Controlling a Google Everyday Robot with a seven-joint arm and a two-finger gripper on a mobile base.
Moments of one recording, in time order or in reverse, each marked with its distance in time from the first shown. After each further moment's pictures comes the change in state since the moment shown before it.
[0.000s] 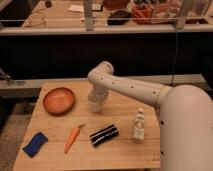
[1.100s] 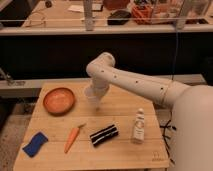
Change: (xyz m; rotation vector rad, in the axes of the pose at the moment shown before) arm -0.006 -0.002 -0.068 0.018 0.018 -0.017
